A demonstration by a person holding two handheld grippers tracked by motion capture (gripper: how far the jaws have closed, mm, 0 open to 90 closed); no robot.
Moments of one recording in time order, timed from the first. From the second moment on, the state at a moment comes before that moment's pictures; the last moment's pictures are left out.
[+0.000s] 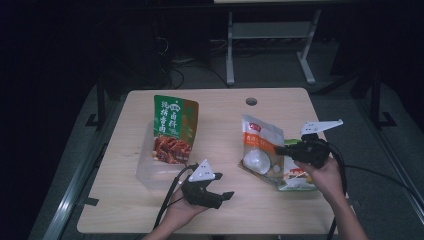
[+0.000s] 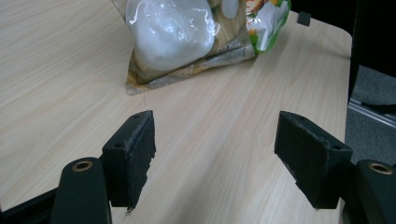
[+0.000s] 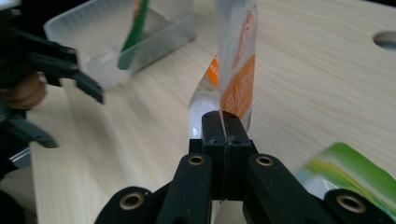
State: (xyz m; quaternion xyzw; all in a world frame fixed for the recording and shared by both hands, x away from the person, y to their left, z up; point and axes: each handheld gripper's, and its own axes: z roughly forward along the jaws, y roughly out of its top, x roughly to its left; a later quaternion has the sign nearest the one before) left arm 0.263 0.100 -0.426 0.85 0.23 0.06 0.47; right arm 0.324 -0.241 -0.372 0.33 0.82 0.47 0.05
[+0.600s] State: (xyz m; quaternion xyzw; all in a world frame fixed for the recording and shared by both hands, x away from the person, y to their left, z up) left arm 0.280 0.094 -0.430 0.83 0.27 0.07 0.48; right arm 0.297 -0.214 -0.361 0.20 0.85 0.49 0.04
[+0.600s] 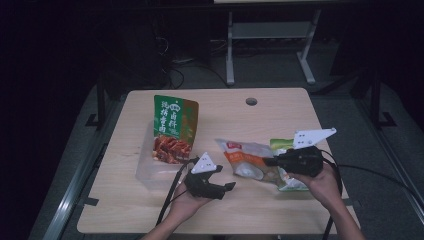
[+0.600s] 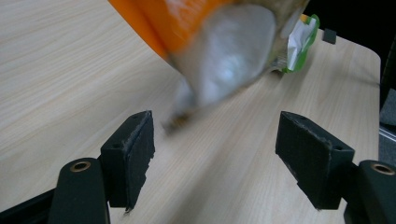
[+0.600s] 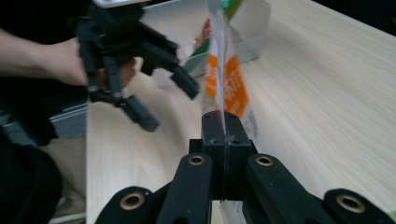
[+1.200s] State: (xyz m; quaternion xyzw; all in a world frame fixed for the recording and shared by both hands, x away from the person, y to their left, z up) left arm 0.296 0.069 -0.435 0.83 0.26 0.03 0.50; right arm 0.293 -0.227 -0.385 0.19 0.85 0.49 0.00
